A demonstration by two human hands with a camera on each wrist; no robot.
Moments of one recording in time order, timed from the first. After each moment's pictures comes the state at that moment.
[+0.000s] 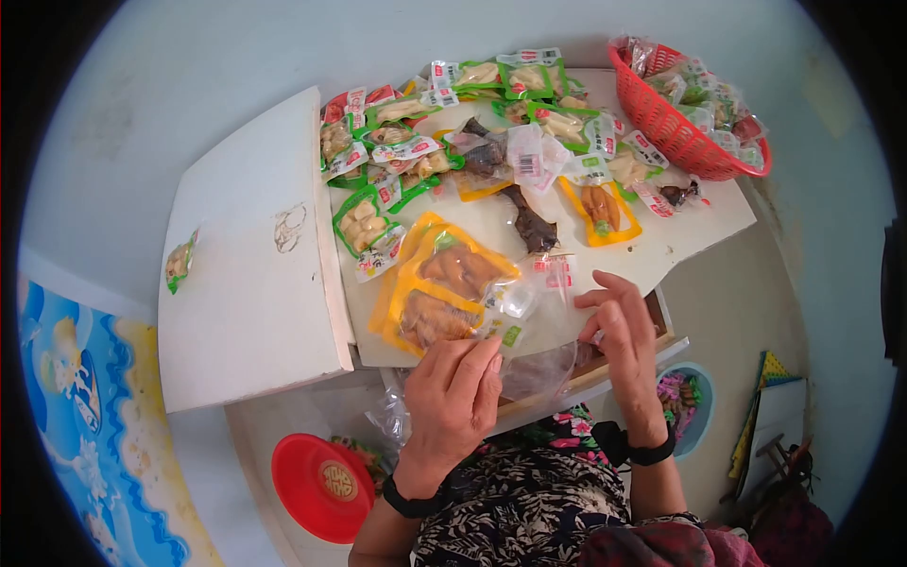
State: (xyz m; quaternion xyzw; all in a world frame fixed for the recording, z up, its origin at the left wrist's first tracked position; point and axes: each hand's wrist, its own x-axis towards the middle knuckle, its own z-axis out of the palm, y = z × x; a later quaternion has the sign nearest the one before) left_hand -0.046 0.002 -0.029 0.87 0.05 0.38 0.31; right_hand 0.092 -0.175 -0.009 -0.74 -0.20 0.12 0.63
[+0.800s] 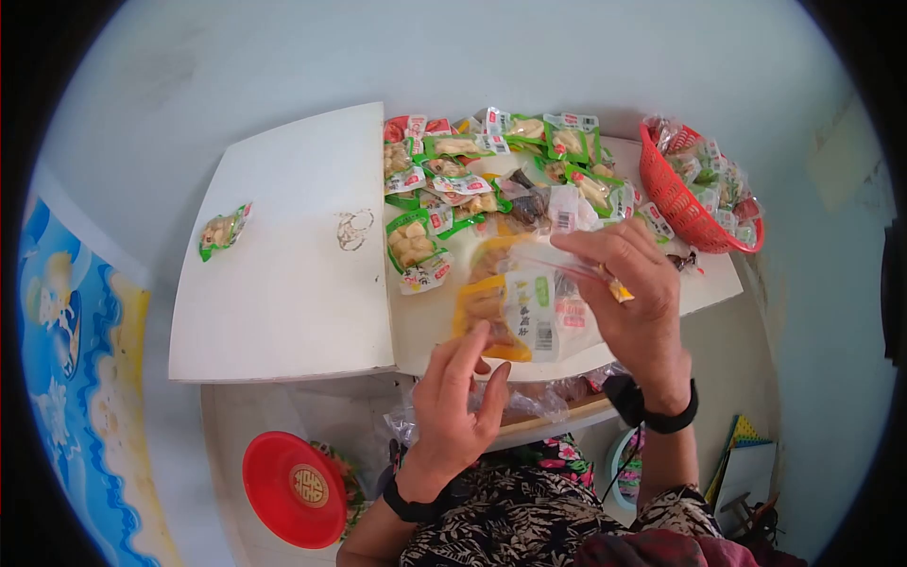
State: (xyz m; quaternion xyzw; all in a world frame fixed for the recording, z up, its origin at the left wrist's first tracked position) left_hand -0.057 0.012 -0.009 0.79 0.10 0.47 0.39; right_hand 0.126 -0.088 0.110 -0.68 -0.59 -0.19 0.40
